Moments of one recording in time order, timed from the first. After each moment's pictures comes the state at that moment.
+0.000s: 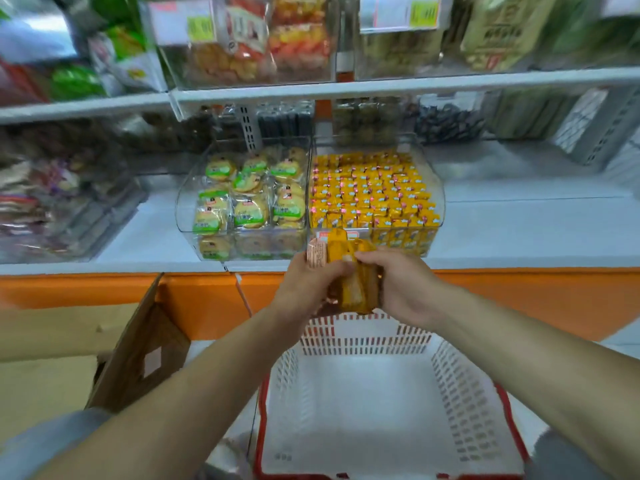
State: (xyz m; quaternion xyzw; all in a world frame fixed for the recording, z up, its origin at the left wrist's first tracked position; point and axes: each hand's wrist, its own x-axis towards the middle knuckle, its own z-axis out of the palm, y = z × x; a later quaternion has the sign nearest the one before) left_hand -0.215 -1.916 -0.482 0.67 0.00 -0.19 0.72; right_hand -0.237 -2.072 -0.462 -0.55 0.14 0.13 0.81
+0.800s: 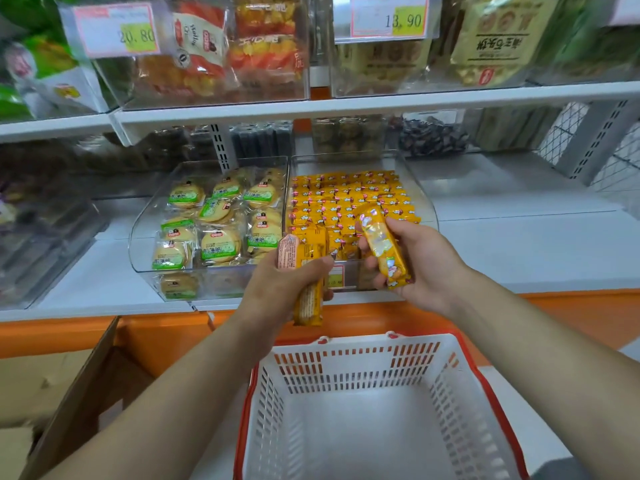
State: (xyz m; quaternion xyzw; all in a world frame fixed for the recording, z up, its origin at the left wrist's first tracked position) left_hand -0.160 -1.921 -0.456 0.67 -0.02 -0.17 0.72; right_hand -0.172 -2.130 -0.443 -0.49 0.10 0.12 0.86
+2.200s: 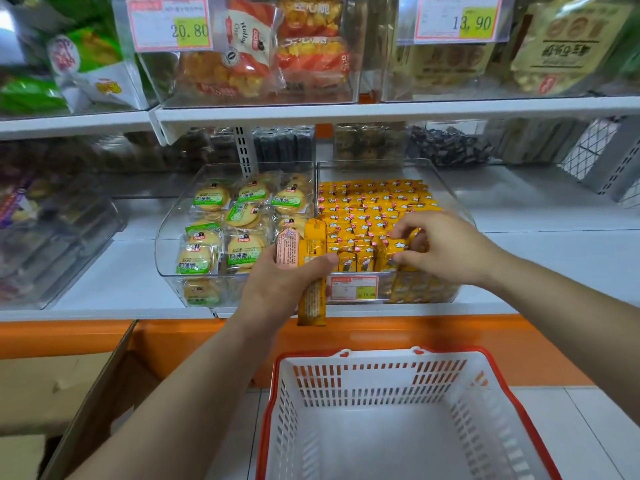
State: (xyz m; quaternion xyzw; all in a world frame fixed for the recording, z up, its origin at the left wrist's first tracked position) left_hand -0.136 -1.883 -0.454 0.70 -0.01 -0.11 0.70; right_hand -0.119 -2.151 -0.443 -0.97 -0.11 -0.09 0.18
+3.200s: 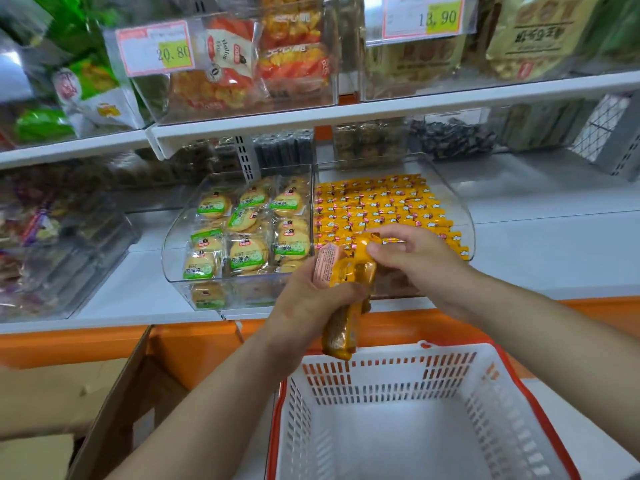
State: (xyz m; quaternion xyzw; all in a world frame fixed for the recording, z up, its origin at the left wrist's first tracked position) left_hand -0.162 -1.910 -0.459 0.70 -0.09 -0.19 0.68; right_hand -0.162 -2.102 -0.449 -0.75 0.01 0.02 0.66
